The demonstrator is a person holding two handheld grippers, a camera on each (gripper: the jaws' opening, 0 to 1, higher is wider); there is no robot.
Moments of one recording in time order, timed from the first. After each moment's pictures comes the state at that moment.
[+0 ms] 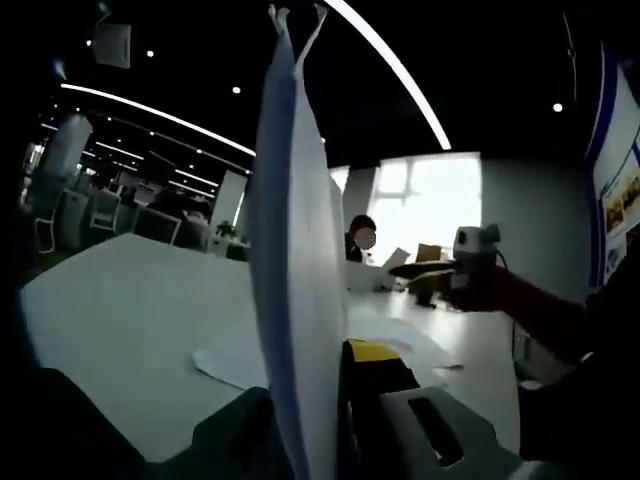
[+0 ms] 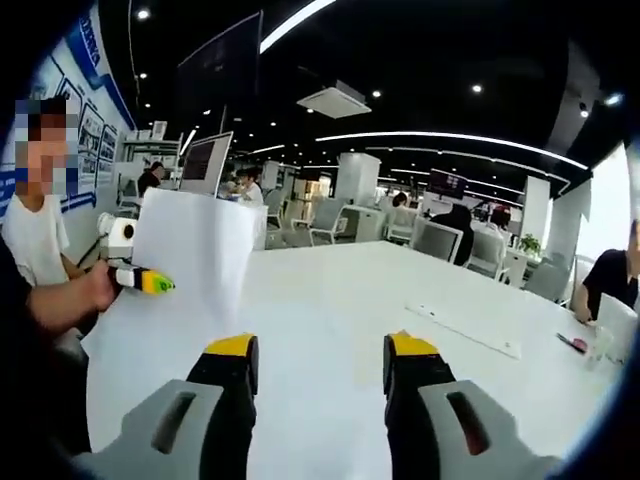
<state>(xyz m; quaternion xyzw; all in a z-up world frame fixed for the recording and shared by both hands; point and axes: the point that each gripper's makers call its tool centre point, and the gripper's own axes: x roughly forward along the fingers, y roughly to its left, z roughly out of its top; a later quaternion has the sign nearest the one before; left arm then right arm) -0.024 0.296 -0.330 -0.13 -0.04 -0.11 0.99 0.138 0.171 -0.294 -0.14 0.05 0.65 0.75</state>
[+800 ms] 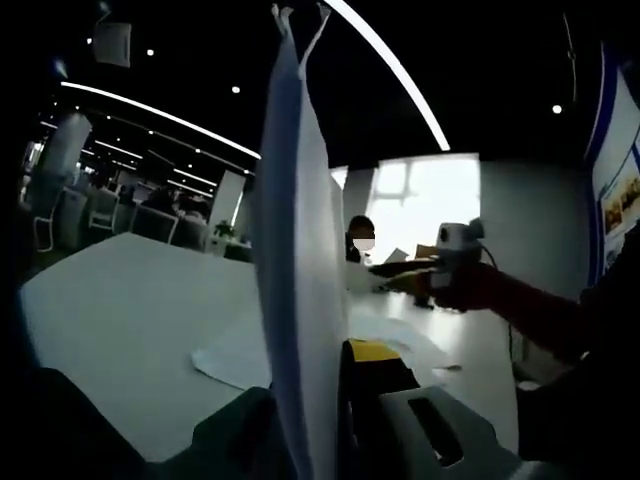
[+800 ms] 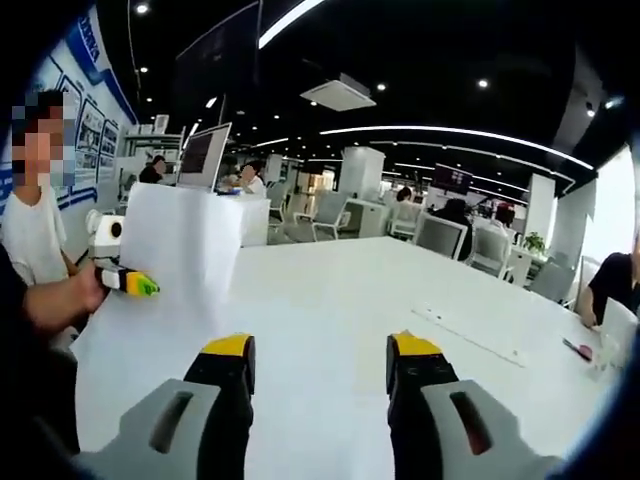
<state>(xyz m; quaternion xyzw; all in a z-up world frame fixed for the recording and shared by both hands) -0.025 0.295 -0.329 -0.13 -0.04 -0.11 0.98 0.147 0.201 -0.295 -0.15 0.06 0.65 0.74</state>
